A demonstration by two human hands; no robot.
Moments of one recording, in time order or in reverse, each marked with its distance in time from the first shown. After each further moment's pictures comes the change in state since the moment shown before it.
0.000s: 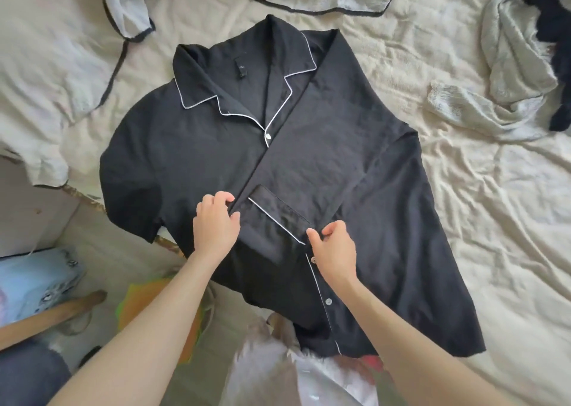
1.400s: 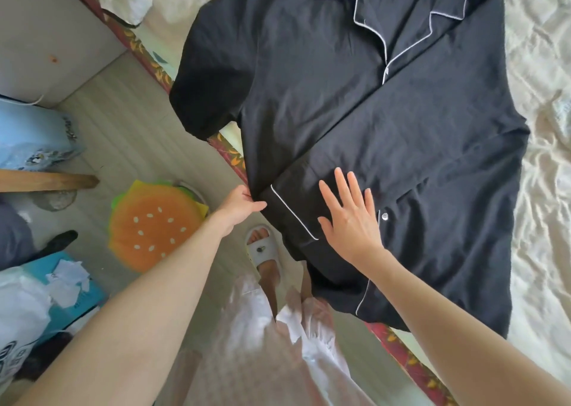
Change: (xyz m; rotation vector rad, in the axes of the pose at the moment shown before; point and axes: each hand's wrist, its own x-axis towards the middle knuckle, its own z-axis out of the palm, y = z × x) left_hand -0.056 -0.159 0.066 -0.809 -0.437 -0.471; right_hand -0.040 0.018 0.079 -1.177 -0.194 -0.815
